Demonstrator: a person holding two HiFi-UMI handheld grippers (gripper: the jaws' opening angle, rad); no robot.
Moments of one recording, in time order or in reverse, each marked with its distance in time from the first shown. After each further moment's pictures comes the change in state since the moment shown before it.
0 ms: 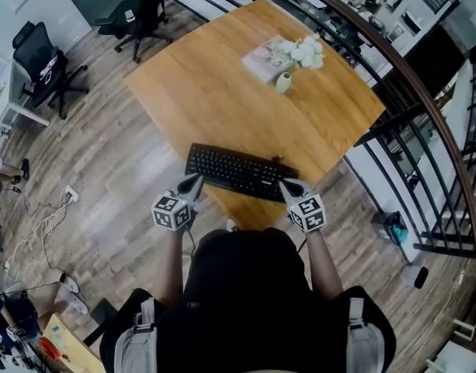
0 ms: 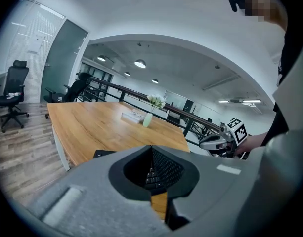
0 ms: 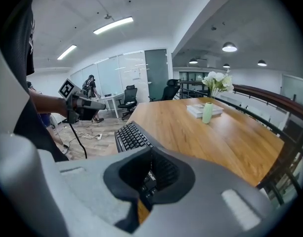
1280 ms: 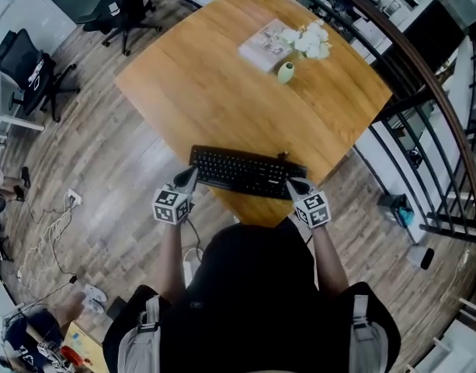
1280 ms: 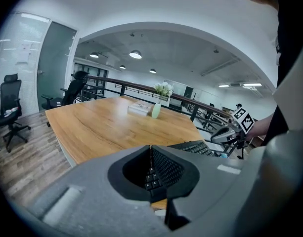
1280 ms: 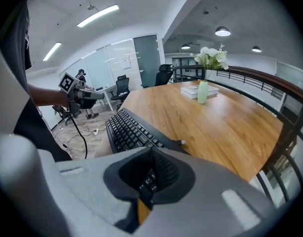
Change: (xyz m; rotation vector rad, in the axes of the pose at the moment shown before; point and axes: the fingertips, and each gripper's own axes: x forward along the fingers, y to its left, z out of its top) left arm 0.038 0.071 -0.004 0.110 0.116 0.025; right arm 0.036 -0.023 -0.042 0.100 0.146 -0.039
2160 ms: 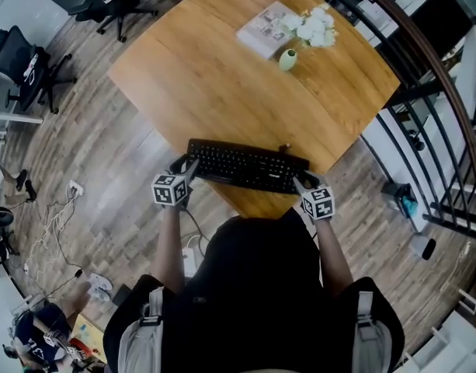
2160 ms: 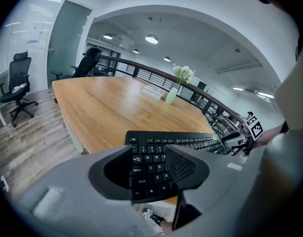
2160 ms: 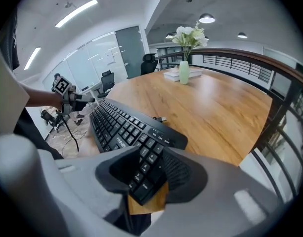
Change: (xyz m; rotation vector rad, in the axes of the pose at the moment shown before) left arm 0.048 0.052 -0.051 -0.162 0.159 0.049; right arm 0.018 -0.046 -0.052 0.153 0.101 -0.081
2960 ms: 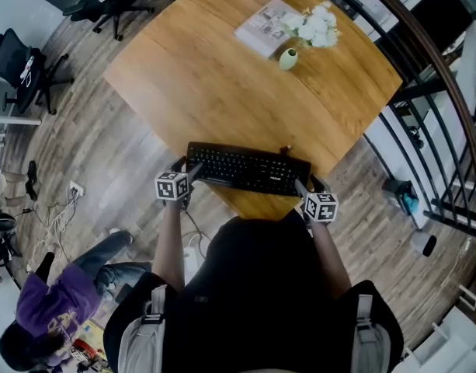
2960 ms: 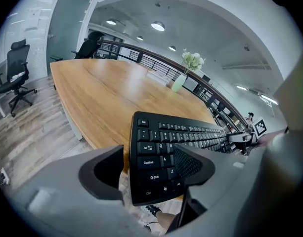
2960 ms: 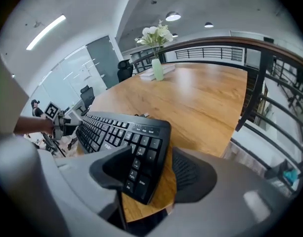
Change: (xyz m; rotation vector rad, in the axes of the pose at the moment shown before) left arm 0.031 0.022 -0.033 -0.057 0.136 -0.011; right arm 0.002 -0.018 -0.017 0.299 -0.042 -0.095
